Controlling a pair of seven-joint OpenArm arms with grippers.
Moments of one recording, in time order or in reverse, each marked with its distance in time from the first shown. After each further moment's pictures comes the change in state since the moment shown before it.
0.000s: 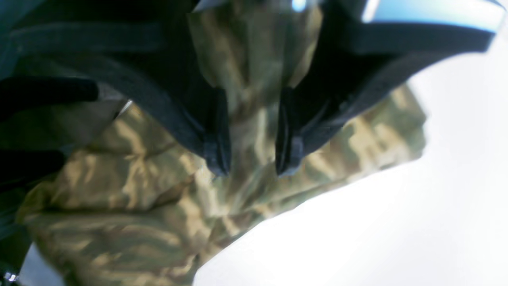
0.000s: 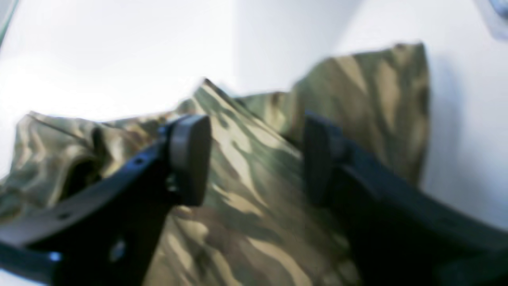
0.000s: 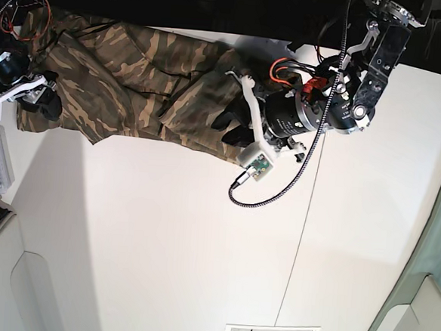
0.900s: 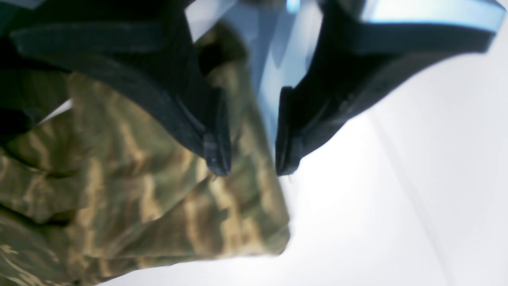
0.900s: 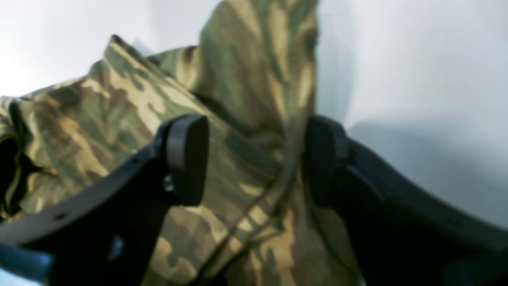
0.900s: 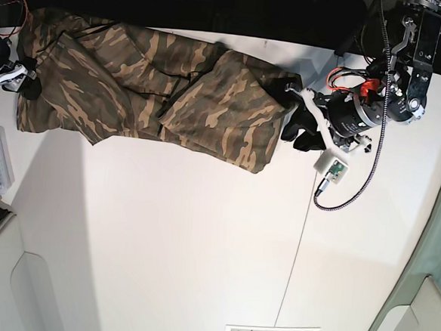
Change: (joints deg) left arm 7.7 -0.9 -18.6 0.0 -1.1 -1.2 0.7; right arm -0.5 5.7 2.2 -5.1 -1.1 -0.8 -4.5
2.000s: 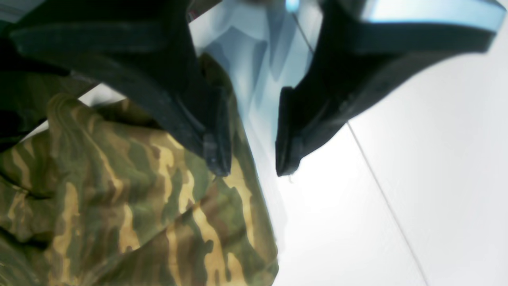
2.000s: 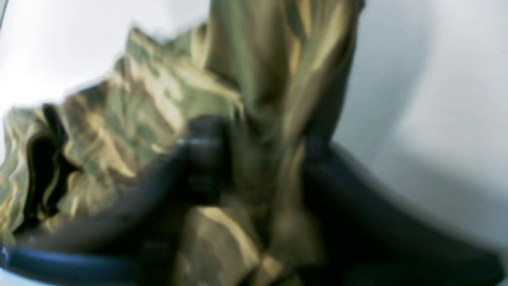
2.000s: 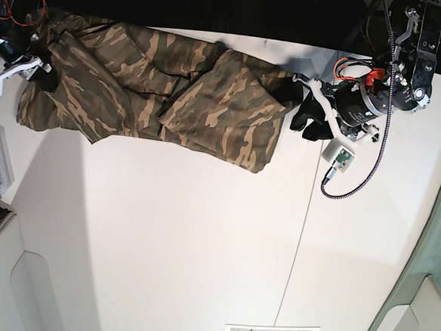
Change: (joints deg) left arm 2.3 0.0 -1.4 0.0 2.7 -0.6 -0.7; right arm 0.7 -3.2 -1.6 -10.7 6.2 5.0 4.9
